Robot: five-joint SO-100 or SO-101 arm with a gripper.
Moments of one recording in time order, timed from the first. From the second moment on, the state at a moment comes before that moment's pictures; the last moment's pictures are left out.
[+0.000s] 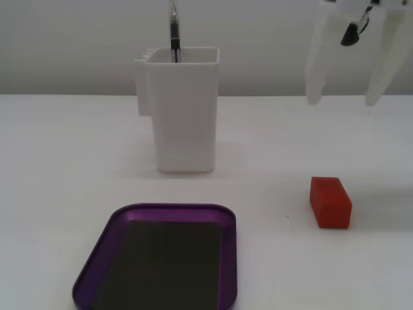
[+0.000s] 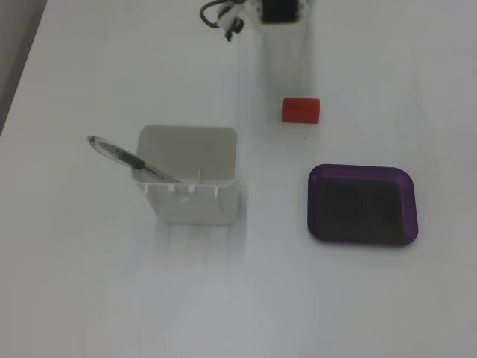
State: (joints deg) arm -0.3 109.2 96.3 88.4 -7.9
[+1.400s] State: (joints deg) arm -5.6 91.8 114.1 58.8 -0.9
